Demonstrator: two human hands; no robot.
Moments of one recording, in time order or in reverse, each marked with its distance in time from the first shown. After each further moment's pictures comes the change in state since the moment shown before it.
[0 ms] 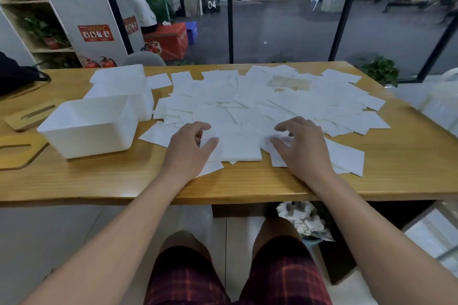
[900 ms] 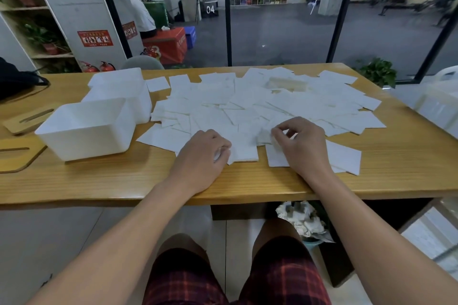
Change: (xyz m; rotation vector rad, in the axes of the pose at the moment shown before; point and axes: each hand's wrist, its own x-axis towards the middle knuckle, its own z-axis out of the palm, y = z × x) left_hand -0.016 0.019 0.012 0.239 -0.173 0.317; right_hand 0.000 -0.011 -0.013 0.321 0.060 0.171
